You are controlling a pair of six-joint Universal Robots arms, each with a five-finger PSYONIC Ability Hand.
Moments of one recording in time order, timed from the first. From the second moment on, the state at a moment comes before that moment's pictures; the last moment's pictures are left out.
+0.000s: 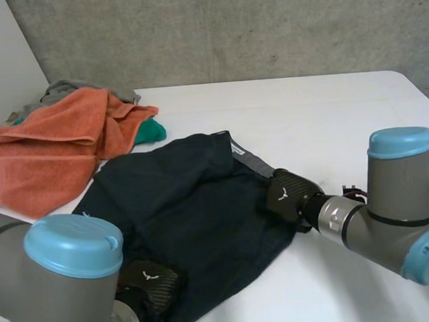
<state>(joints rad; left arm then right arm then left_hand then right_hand) 3.97 -1.87 -1.80 2.89 -1.74 3.35 1.97 -0.97 1.53 -0.03 1.14 2.07 0.34 0.34 0.35 0.34 0.16 0.82 0.93 0.92 0.92 0.72</state>
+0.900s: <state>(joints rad) 4.24 -1.65 -1.17 2.74 -1.57 3.53 1.91 -1.51 1.19 0.69 1.35 2.60 0.92 1.19 1.18 1.20 1.02 1.07 1.17 1.18 1.20 1.01</state>
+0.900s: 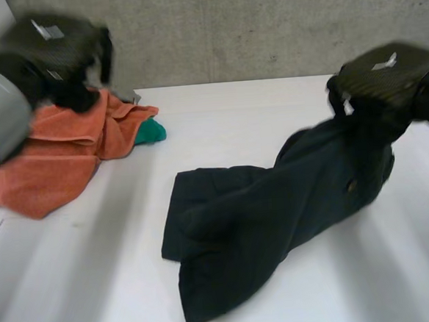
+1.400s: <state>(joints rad) 4.09 -2.02 -1.37 2.78 -1.39 3.22 1.99 -1.52 1.33 0.50 1.44 2.67 0.34 0.34 0.34 0.34 0.16 1.07 1.17 1.18 1.20 1.01</state>
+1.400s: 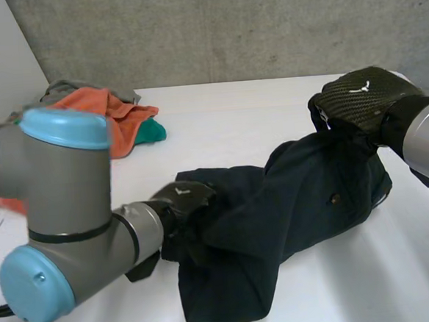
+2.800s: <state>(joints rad) 4.13 -2.00 -1.51 3.02 -1.58 3.52 1.97 -1.17 1.62 0.03 1.45 2.47 0.78 0.83 0.83 0.83 0.65 0.65 0.66 0.66 0.66 0.47</state>
